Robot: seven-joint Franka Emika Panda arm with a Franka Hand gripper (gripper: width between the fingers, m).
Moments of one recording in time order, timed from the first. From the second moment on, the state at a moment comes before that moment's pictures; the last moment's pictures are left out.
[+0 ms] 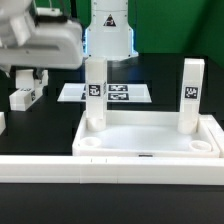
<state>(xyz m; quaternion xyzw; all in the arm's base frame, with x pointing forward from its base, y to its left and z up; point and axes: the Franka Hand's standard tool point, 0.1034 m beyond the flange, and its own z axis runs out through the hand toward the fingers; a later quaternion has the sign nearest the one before) 0.495 -0.172 0.101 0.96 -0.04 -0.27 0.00</state>
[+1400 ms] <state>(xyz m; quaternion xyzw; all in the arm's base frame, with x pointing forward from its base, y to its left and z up) 0.569 -0.165 0.156 0.99 -0.04 0.10 0.05</state>
